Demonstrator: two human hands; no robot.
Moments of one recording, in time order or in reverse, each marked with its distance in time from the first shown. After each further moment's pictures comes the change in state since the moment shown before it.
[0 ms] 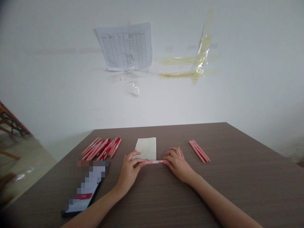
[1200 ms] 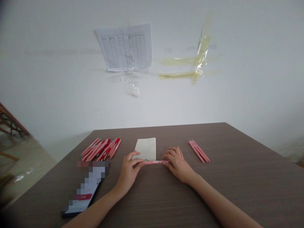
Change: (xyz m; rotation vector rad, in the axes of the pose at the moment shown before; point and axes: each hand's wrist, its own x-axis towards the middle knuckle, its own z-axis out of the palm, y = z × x) left_hand 0.000 -0.001 -0.001 -0.005 0.021 0.019; right_hand 0.001 -0.008 -0.011 0.047 0.018 -0.008
